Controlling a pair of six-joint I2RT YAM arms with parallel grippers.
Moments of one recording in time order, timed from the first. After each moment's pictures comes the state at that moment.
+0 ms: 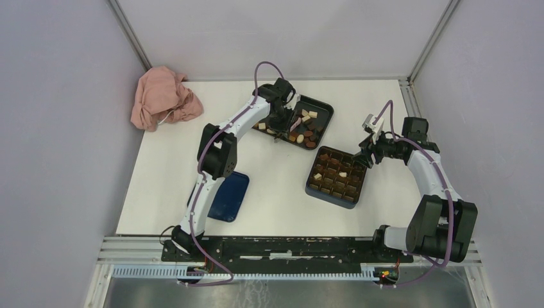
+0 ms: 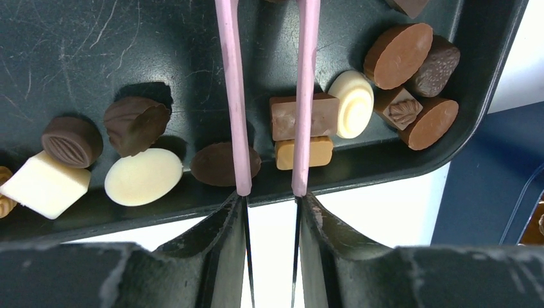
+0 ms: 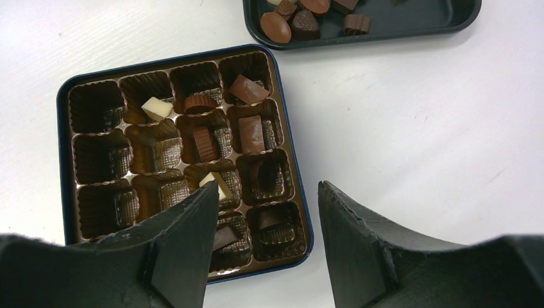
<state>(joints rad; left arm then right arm) -0.56 2.45 2.23 -0.97 0.18 -0.12 -0.22 1.31 0.87 -0.56 -0.95 -0.94</state>
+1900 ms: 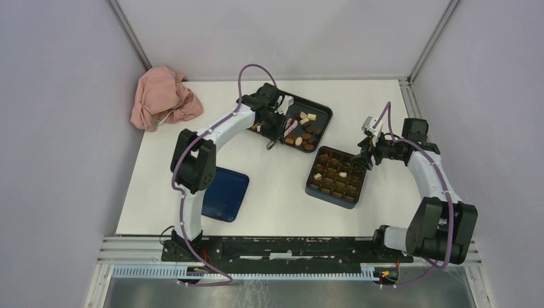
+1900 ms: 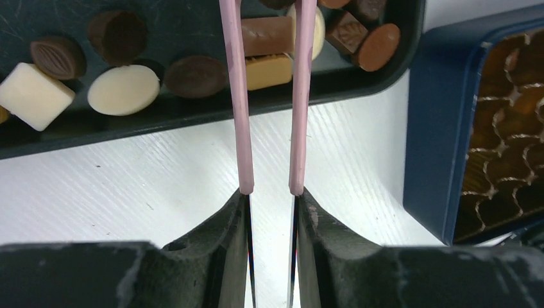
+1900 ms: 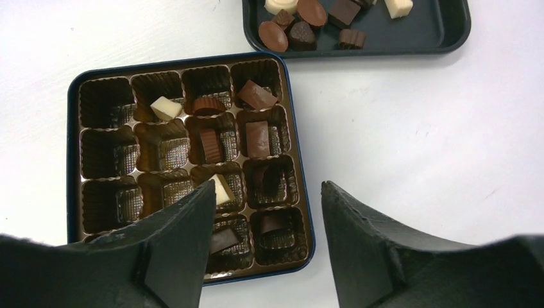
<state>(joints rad) -0.56 2.09 1.78 -0.78 0.22 -0.12 -0.22 1.30 0.87 -0.59 -0.98 -1.00</state>
